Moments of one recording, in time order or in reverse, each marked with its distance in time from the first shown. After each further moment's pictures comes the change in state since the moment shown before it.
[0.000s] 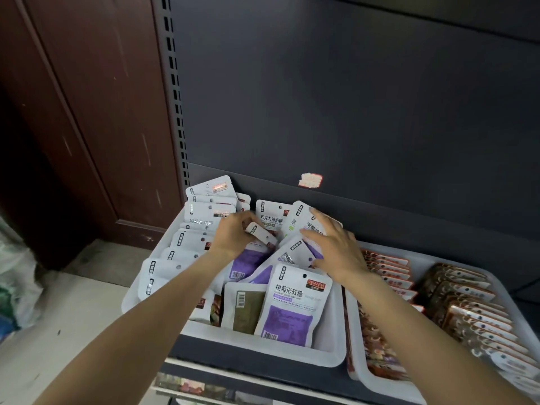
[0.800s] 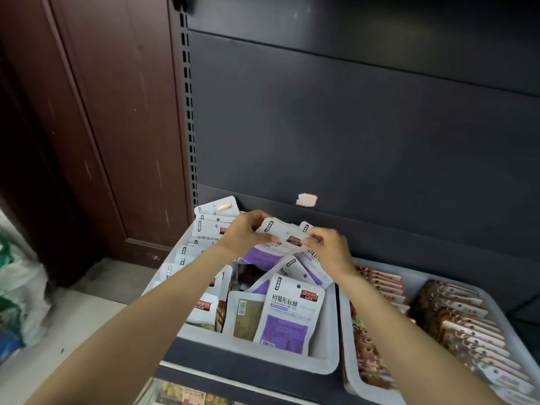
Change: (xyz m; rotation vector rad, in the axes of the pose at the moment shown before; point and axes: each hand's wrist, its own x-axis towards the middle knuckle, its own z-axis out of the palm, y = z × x) left_hand -0.006 0.042 -0.025 -0.342 -0.208 0.063; right_hand 0.009 -0.009 -0.018 0.728 0.269 0.115
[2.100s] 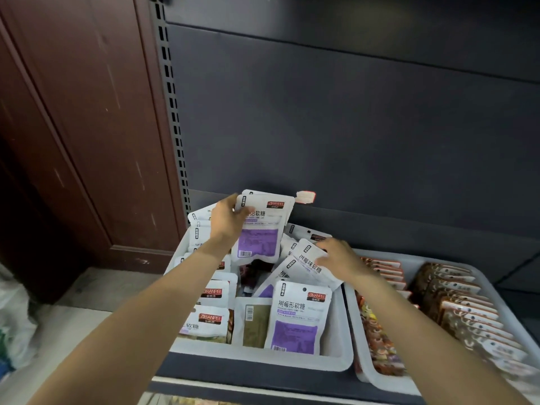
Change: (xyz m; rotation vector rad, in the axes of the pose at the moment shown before) left_hand 0.029 -0.001 -0.030 0.023 0.356 -0.092; right_hand -0.003 0.001 -0.007 -0.305 -0.310 0.212
